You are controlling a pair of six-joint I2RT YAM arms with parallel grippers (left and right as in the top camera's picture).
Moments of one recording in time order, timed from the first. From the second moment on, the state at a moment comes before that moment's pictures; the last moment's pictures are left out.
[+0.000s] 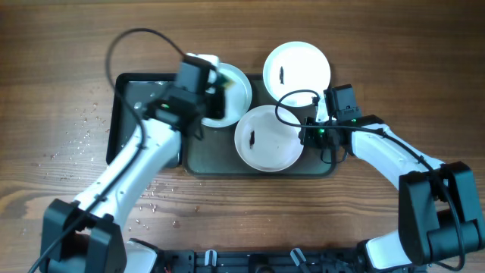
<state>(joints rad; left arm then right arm) -0.41 1.55 1.10 -0.46 0.01 -0.28 0.22 1.66 0.82 -0.35 -0.31 0.40</state>
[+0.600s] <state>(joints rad) -0.63 1.71 1.11 -0.43 0.04 -0.44 0.22 1.66 0.82 -0.35 -0.31 0.40</state>
